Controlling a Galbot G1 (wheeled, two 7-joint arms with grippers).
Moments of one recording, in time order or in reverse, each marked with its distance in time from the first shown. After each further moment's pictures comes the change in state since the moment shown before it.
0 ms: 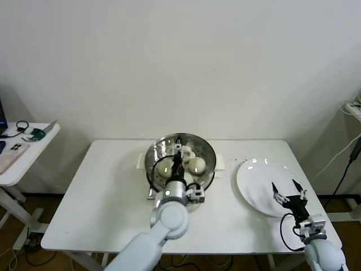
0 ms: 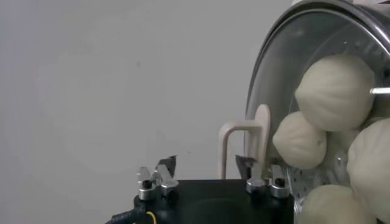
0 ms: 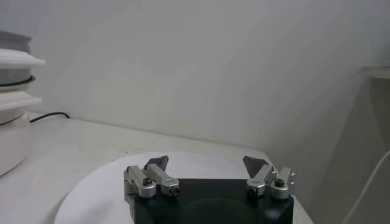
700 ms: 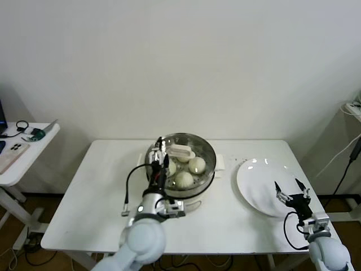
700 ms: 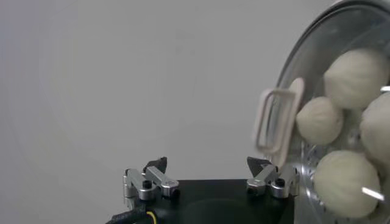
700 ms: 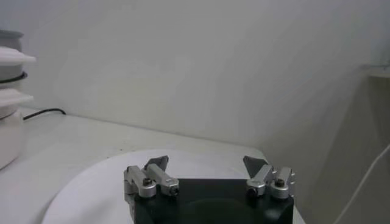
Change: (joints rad) left arm 0.176 0.160 -0.095 -0.301 -0.183 0.000 -0.097; right arm 0.003 -0.030 0.004 0.002 0.016 -0.028 -0.010
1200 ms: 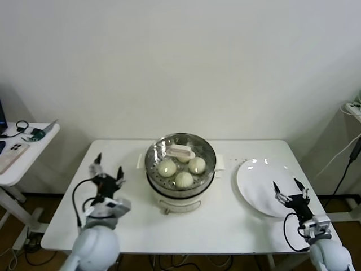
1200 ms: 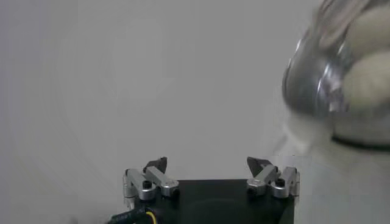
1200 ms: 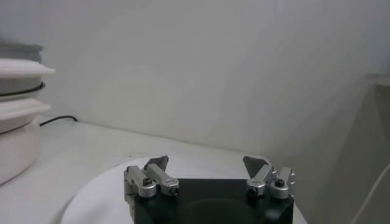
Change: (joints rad) left arm 0.280 0.051 -0.423 -0.083 -0.629 -0.009 -0.246; right arm -0.033 -0.005 0.000 0.035 0.020 0.029 -0.016
